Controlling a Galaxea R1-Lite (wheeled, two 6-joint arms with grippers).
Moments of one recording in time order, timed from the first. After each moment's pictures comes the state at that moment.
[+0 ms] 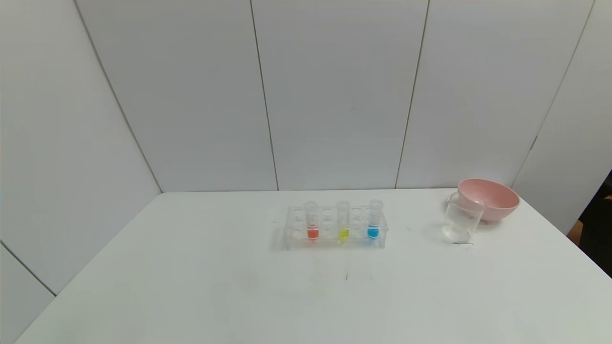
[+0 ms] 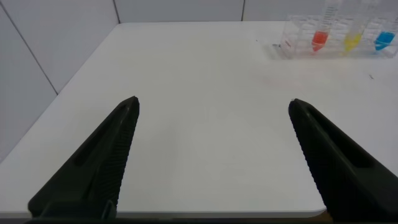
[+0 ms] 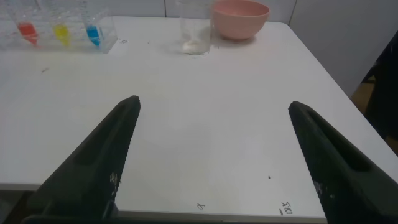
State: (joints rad) left arm 0.00 0.00 0.00 0.02 0.00 -0.02; right arm 0.00 0.00 0.00 0.01 -0.01 0.00
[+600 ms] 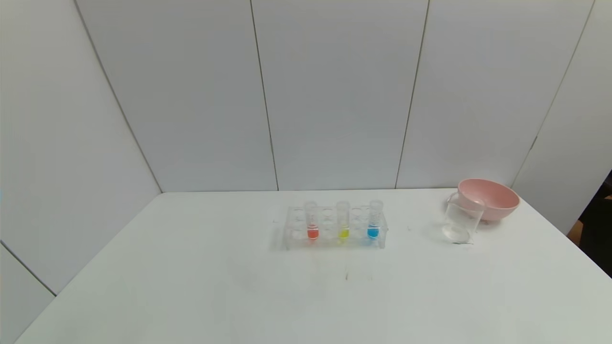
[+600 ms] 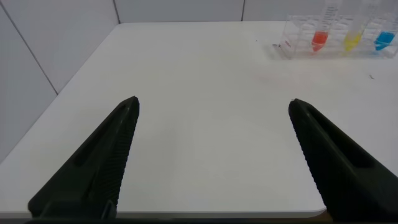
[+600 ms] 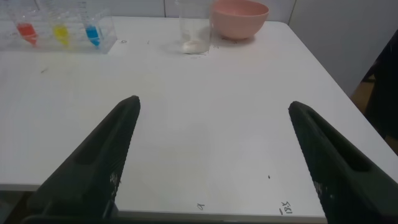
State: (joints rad) left arm 0.00 0.00 0.00 0.02 0.00 -0.02; right arm 0.00 0.00 0.00 0.01 -0.01 0.00
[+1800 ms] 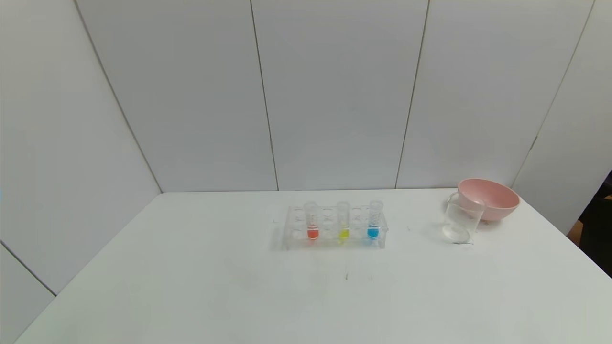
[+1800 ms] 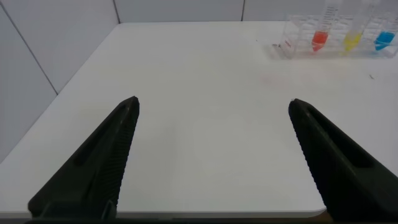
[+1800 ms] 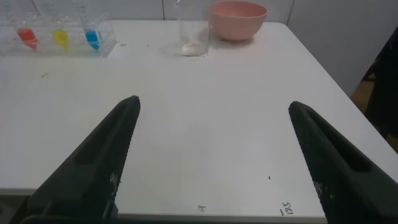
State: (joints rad) left arm 0.00 0.00 0.00 0.02 0.00 -0.02; right arm 0.00 0.00 0.00 0.00 -0.02 0.01
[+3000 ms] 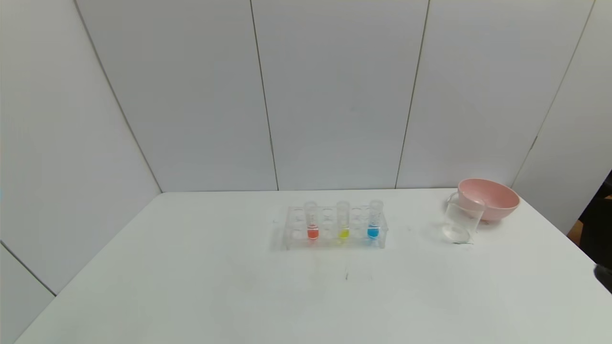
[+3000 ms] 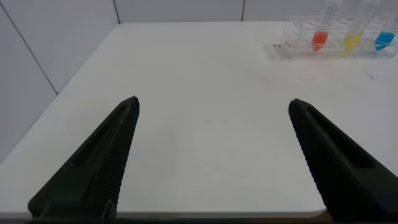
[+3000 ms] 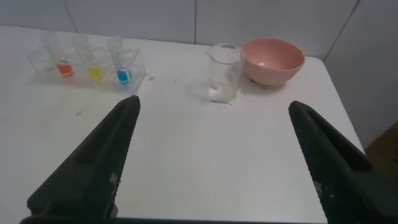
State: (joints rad) left arm 0.00 0.00 0.00 0.02 0.00 -0.02; right arm 0.05 0.74 -0.31 -0.34 0.08 -0.02
